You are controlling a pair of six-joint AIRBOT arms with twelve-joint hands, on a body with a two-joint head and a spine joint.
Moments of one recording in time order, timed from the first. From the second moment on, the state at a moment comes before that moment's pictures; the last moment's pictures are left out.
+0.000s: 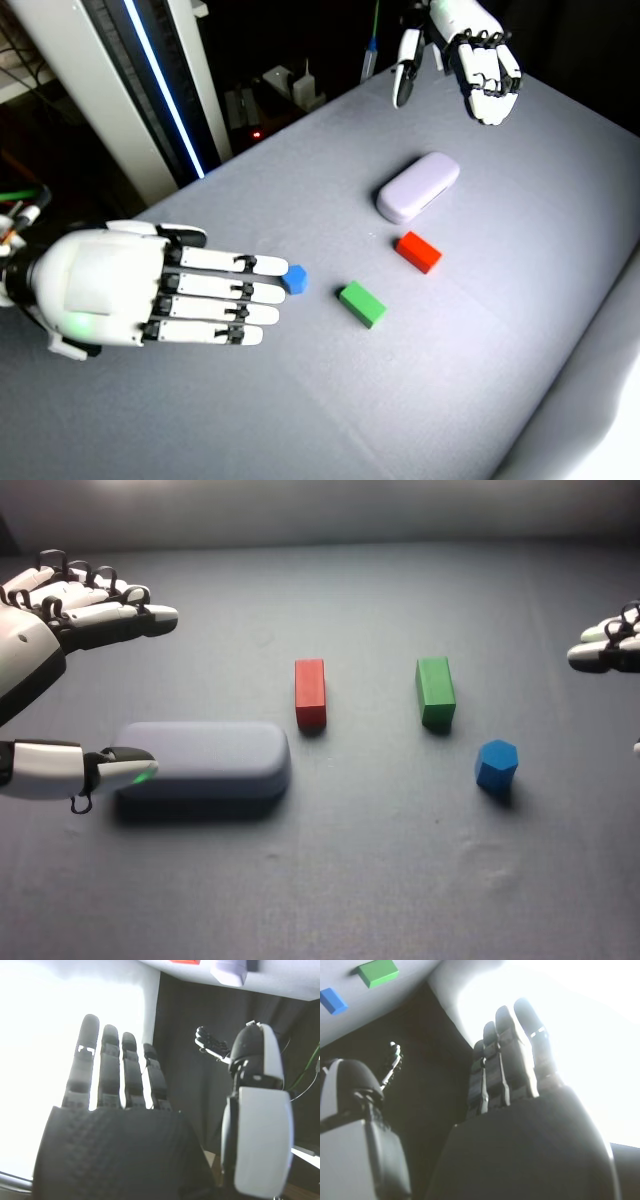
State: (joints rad) left arm 1.11 -0.76 0.95 -0.18 -1.10 0.79; right arm -0.97 -0.87 1.17 -0.12 1.08 -0.47
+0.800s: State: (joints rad) left arm 0.95 -0.85 1.07 -0.07 -0.78 0.82; right arm -0.98 -0.88 1.18 -0.13 1.06 -0.47
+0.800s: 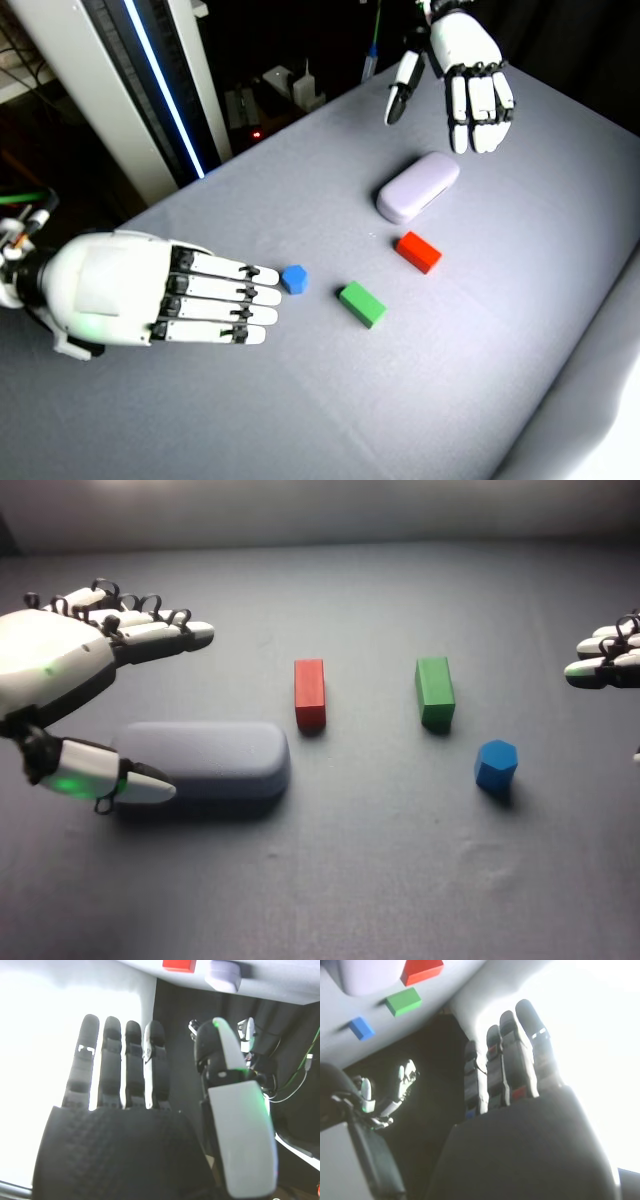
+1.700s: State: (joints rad) left arm 0.86 -1.00 1.21 -0.07 -0.44 0.93; right arm -0.98 -0.88 1.18 -0.13 1.06 -0.45
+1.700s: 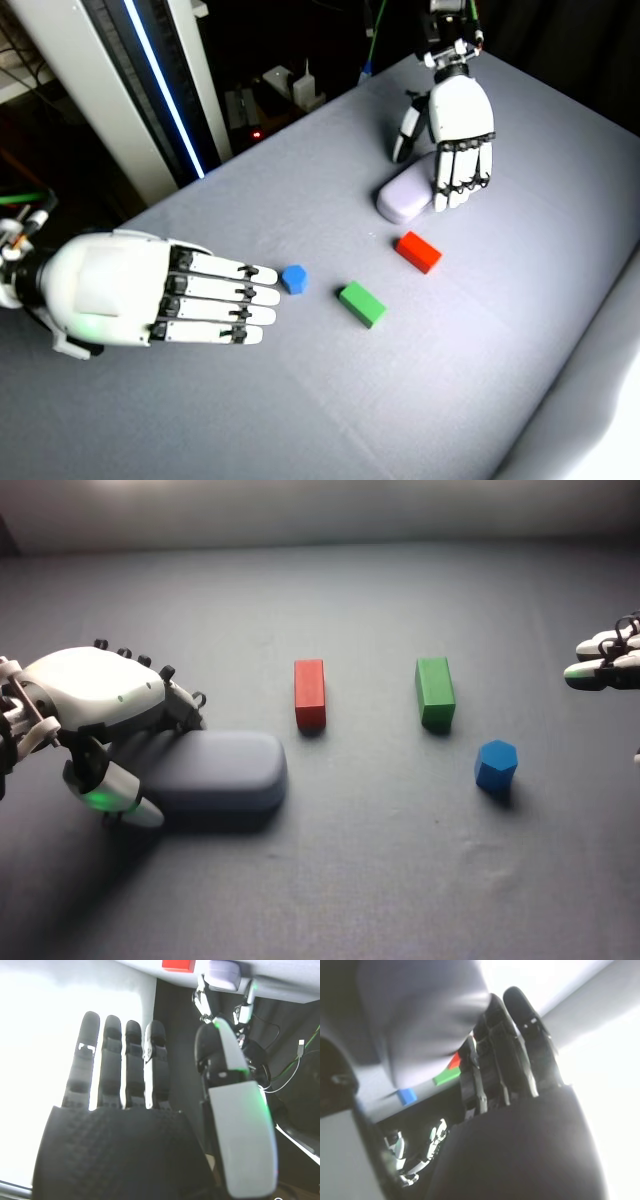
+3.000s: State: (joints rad) left arm 0.52 -1.26 1.34 -0.02 -0.52 0.95; right arm -0.99 -0.89 1.19 -0.13 1.06 -0.45
